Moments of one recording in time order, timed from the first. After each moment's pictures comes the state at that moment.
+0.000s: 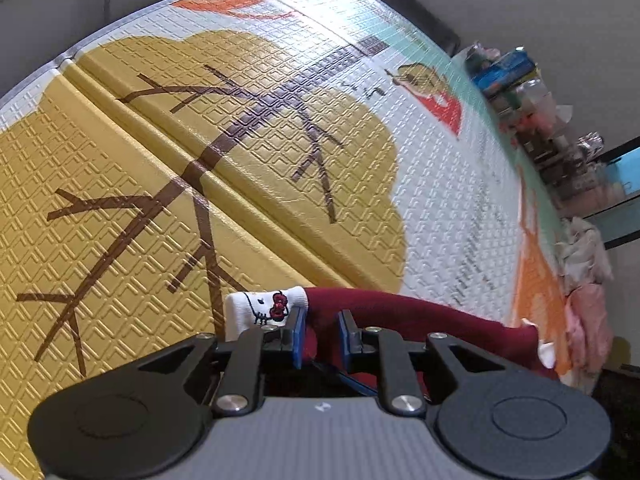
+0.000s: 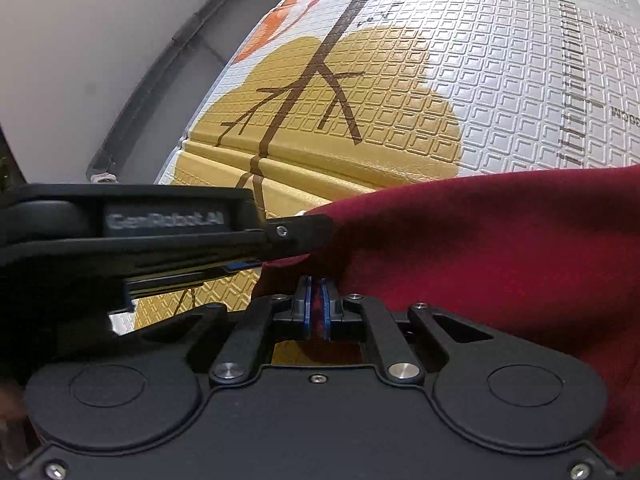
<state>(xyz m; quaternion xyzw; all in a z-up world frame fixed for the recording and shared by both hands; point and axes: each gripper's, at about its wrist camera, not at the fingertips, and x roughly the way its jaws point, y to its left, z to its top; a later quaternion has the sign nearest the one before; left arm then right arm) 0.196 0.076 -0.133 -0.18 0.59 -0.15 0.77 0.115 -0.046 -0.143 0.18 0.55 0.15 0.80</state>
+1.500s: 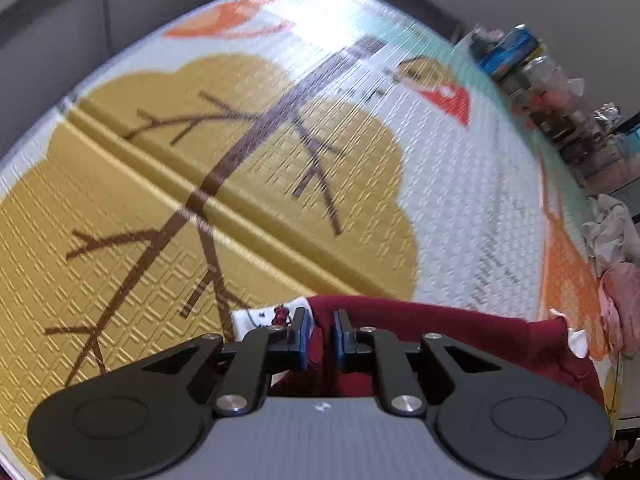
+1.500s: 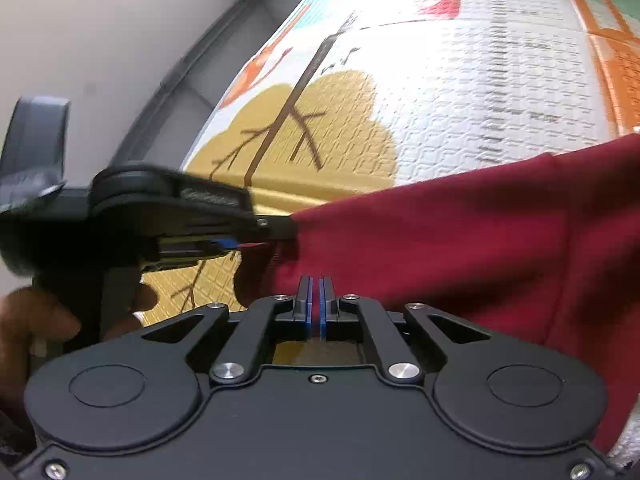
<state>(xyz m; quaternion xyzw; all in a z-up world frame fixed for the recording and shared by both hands) 0.197 0.054 -0.105 -0.11 0.57 -0.14 0.80 0.077 -0.093 -0.109 0.22 0.50 0.11 0.83</state>
